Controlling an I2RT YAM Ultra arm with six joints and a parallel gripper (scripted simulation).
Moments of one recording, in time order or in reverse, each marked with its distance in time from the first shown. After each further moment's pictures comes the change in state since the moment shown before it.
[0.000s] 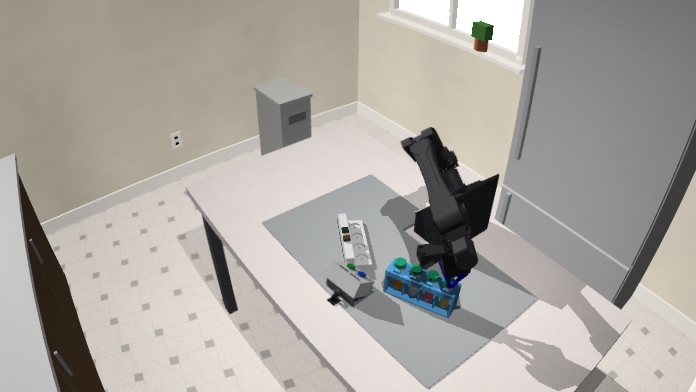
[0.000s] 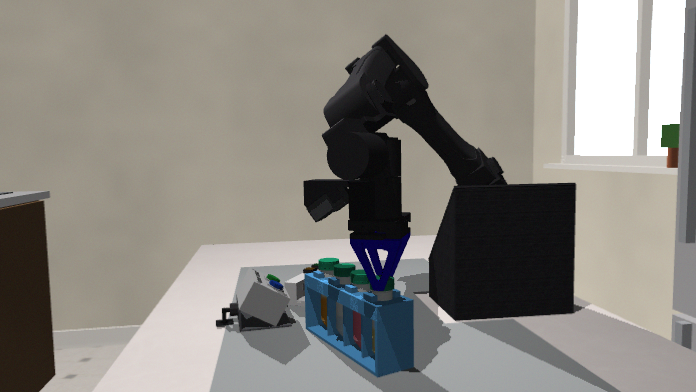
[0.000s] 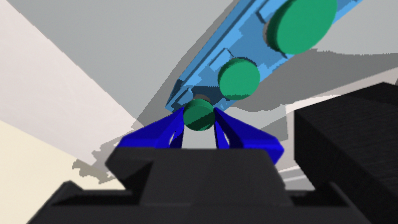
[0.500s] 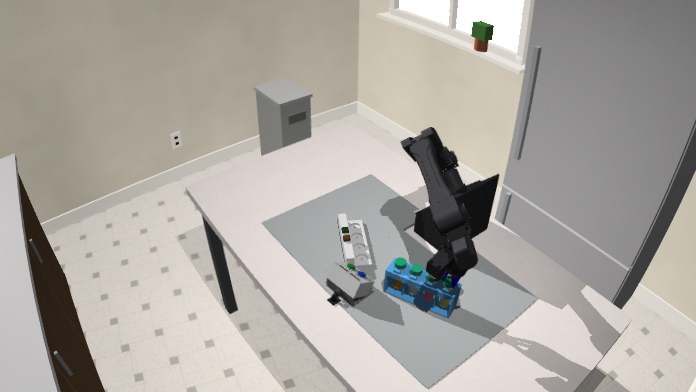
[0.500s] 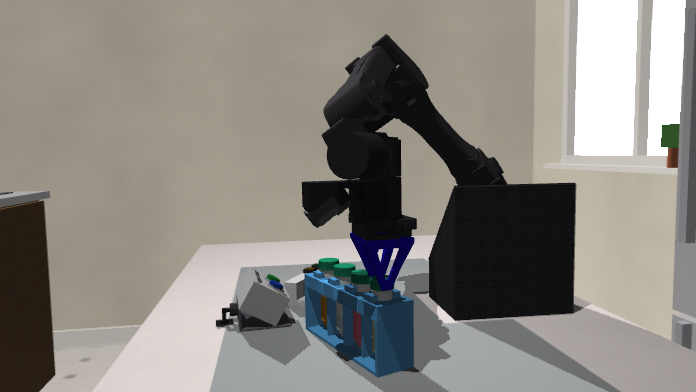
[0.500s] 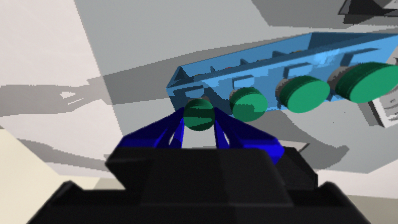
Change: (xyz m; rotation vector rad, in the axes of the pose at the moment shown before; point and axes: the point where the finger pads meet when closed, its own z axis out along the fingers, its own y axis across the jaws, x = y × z) arm 0.000 0.000 0.000 0.000 0.000 -0.614
